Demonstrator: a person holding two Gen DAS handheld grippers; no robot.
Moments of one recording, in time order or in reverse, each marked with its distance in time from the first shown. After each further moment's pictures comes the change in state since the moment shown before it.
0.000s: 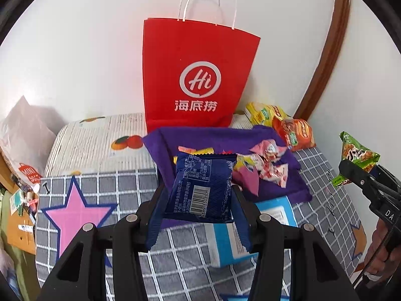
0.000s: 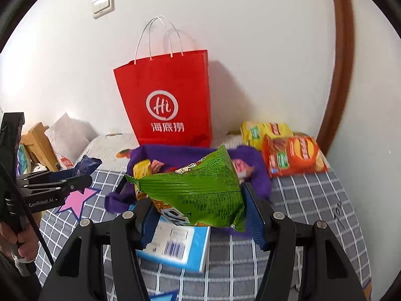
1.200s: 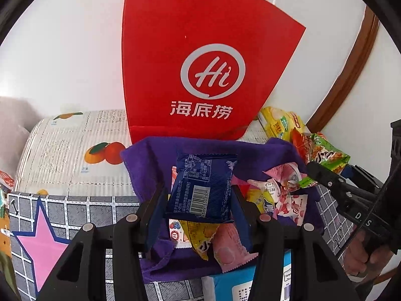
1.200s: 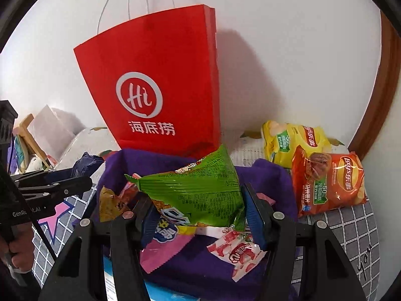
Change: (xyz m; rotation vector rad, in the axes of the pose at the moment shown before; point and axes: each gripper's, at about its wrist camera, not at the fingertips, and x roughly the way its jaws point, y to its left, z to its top) left arm 0.104 0.010 0.048 -0.080 0.067 -0.033; right arm 0.147 -0.018 0.046 -0.039 0.109 0.067
